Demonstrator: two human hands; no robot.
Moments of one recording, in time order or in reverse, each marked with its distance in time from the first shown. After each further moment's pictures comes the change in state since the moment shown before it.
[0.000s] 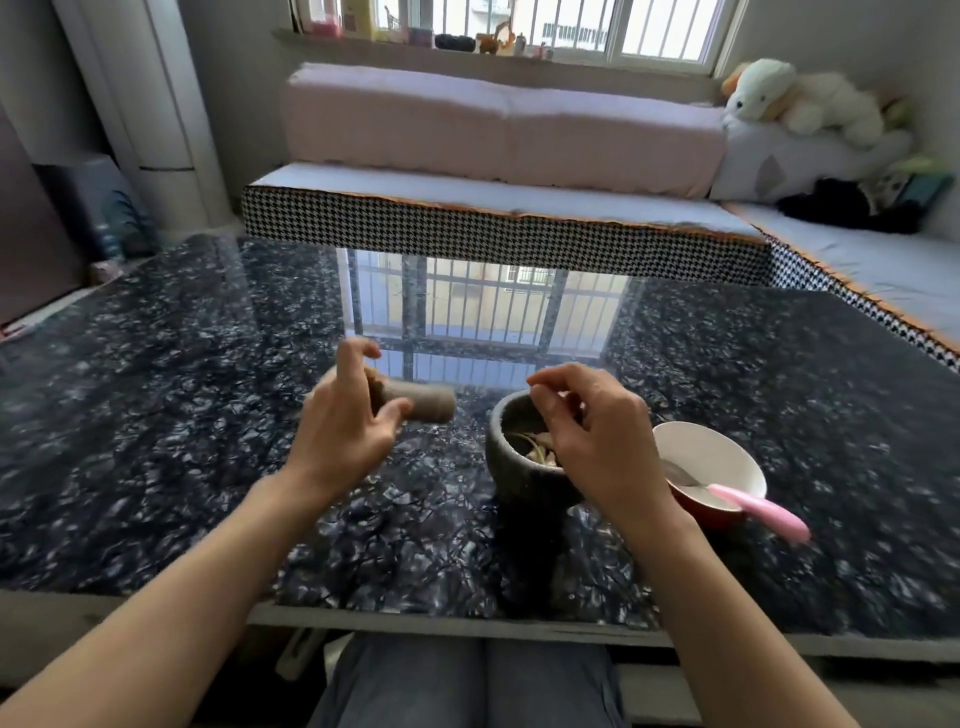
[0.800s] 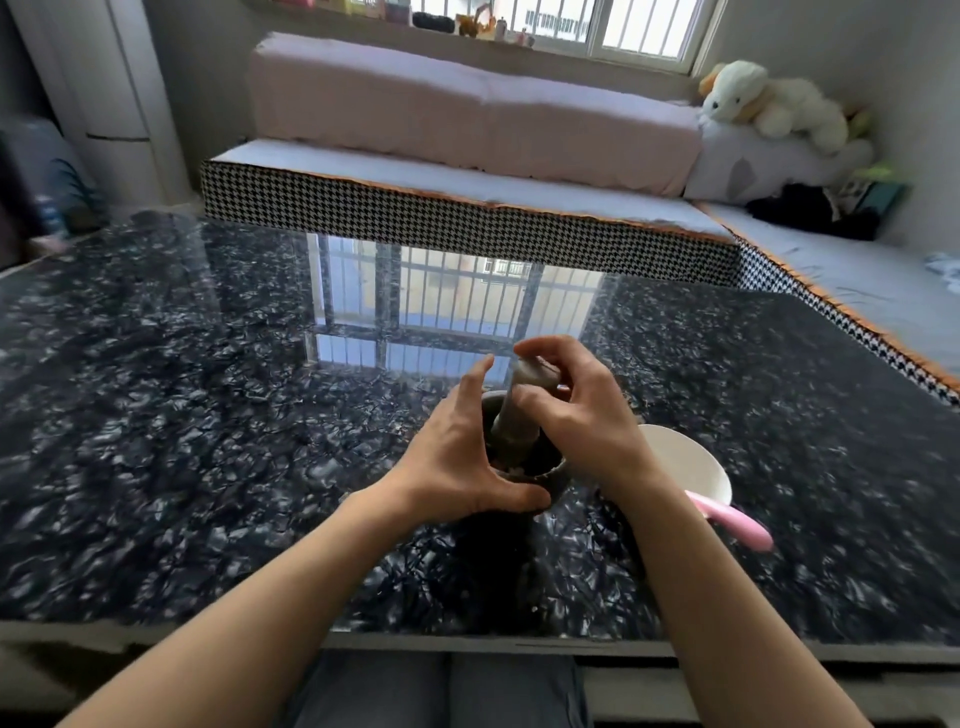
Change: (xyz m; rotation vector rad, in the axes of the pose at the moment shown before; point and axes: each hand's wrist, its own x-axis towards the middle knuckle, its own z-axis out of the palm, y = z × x) left_hand -0.001 0.061 0.069 -0.322 -0.514 -0.050; right_hand 0.026 0.023 -0.010 0.298 -0.245 0.260
